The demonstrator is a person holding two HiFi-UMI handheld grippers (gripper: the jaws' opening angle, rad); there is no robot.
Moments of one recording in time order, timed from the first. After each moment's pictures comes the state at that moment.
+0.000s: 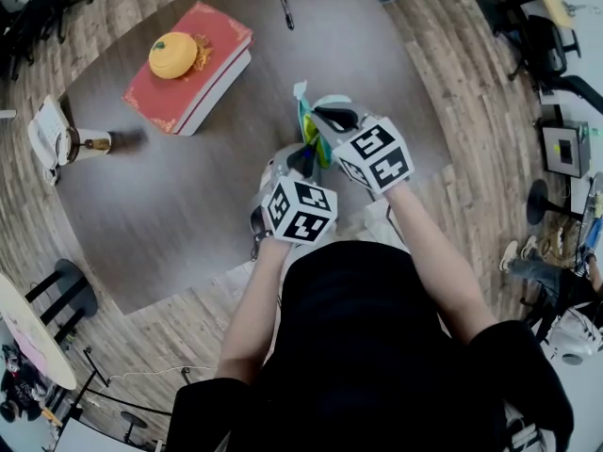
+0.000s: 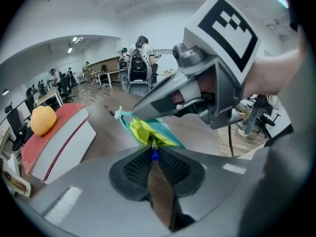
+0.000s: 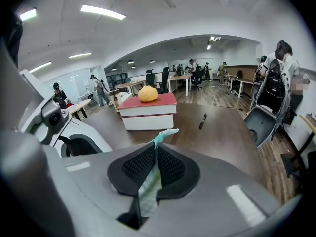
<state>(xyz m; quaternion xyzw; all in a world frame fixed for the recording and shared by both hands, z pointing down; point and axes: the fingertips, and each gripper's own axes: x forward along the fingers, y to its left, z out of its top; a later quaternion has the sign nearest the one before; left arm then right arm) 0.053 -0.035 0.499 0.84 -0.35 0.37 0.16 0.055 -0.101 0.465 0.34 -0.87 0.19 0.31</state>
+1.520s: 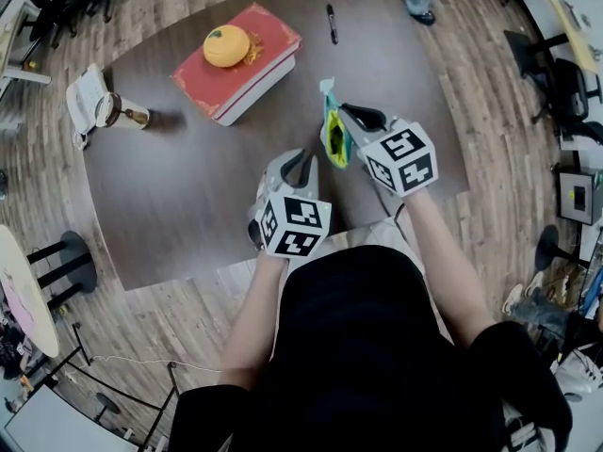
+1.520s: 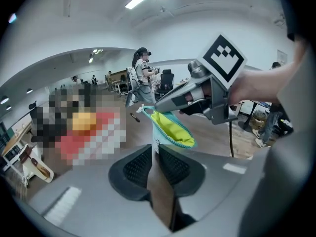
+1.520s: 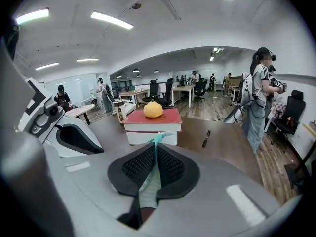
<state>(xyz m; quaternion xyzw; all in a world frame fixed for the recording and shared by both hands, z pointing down) -0.020 -0.030 0.446 0.82 -0.46 0.32 0.13 0.035 -0.110 0.419 0.33 -0.89 0.14 0.26</state>
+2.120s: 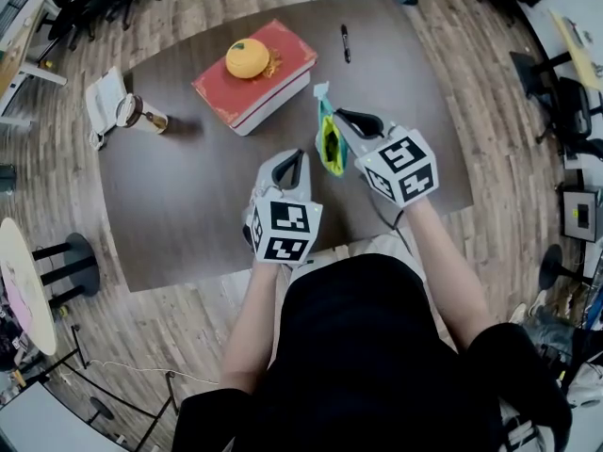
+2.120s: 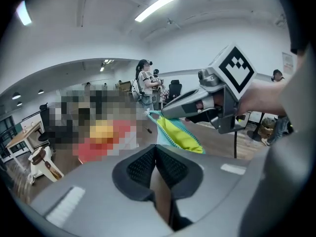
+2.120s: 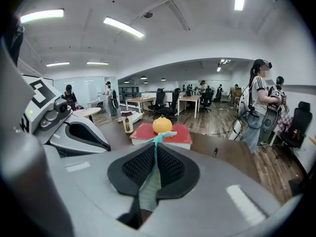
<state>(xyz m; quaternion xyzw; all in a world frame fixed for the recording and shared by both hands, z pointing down) -0.059 -0.039 0.398 0.81 -0.51 0.27 0.11 -0.005 -0.103 0.369 0.31 -0.92 0.09 0.23</state>
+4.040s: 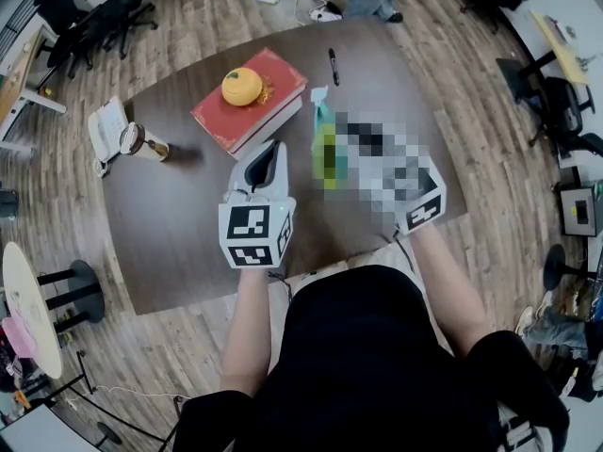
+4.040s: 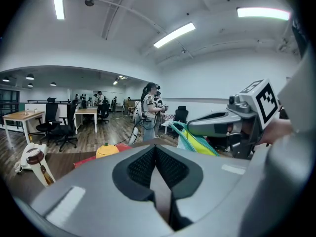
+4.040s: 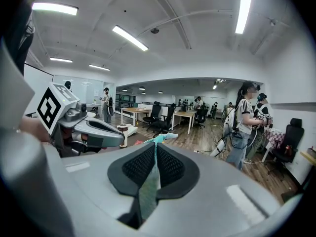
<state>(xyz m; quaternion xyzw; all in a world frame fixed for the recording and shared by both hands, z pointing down) -0.084 -0.076 0.309 0.83 -0.54 0.11 0.10 0.004 -0.094 0.282 0.35 -0.92 0.01 0.17</state>
